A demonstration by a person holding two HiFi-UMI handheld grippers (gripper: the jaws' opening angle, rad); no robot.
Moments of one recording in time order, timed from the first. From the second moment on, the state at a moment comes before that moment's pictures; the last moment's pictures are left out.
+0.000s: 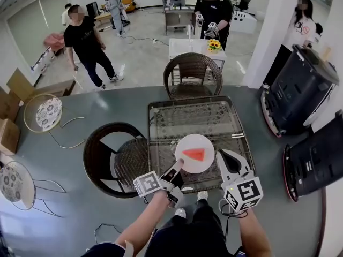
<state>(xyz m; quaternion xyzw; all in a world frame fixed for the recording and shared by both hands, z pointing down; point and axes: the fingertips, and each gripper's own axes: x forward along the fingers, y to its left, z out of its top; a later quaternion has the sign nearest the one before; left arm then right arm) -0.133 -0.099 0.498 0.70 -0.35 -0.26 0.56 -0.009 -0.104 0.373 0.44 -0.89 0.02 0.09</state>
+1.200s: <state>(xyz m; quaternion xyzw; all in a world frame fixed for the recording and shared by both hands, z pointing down) -0.103 -0.163 0.631 0.63 -0.40 -0.21 0.63 0.032 -0.188 0.450 0.43 -0.89 0.08 0.11</state>
